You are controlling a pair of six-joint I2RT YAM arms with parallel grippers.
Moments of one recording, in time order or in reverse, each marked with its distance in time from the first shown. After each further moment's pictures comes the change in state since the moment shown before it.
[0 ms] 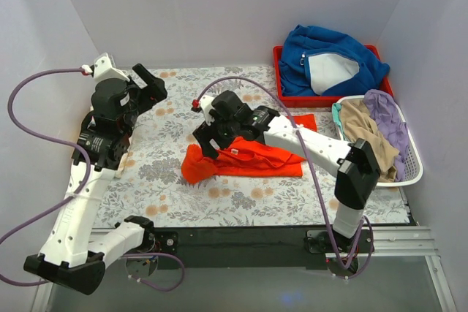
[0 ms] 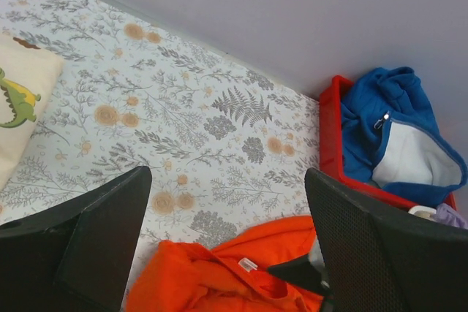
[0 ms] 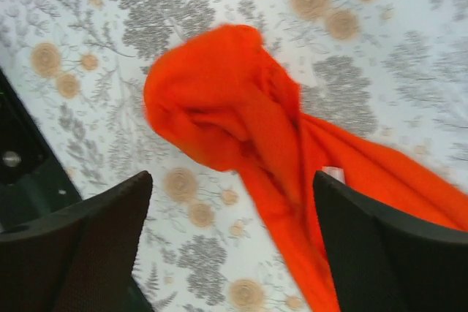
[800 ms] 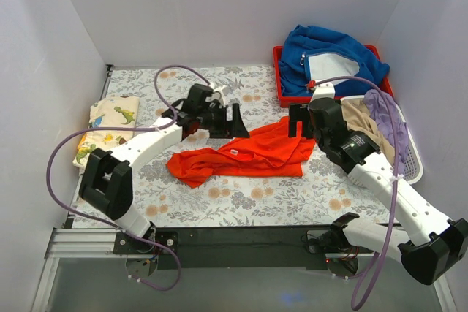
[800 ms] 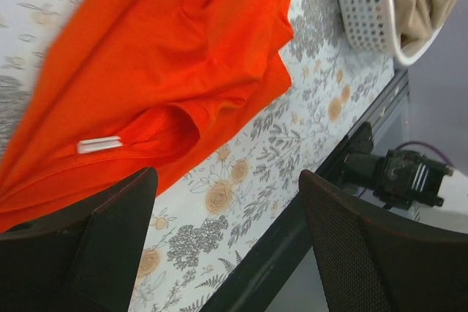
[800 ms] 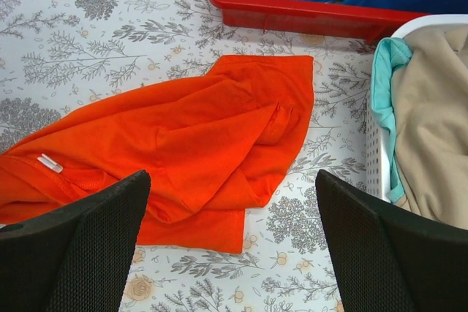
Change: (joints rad) left arm -0.241 0.571 -0.130 0.227 0.813 0.059; right arm -0.366 -0.757 -0.546 0.018 0.639 0.183
